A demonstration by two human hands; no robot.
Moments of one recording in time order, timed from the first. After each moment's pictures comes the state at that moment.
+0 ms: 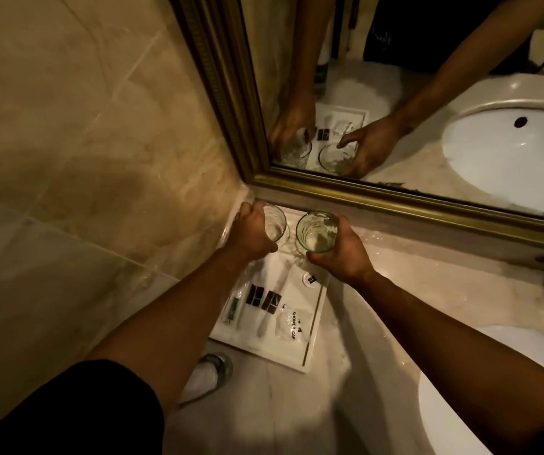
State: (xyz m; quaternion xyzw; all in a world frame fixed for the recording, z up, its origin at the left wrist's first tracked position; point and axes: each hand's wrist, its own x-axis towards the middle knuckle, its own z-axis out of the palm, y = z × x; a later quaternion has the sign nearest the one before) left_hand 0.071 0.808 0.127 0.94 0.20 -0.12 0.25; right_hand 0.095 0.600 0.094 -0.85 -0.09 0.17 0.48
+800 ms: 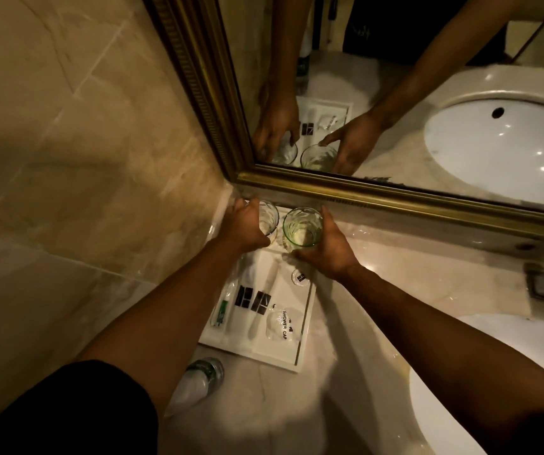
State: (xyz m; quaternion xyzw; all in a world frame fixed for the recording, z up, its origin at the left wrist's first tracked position) left_hand 0.078 0.823 0.106 0.94 0.18 -0.20 0.20; right_hand 0.099 0.623 0.058 -0.84 -0.09 0.23 0.49
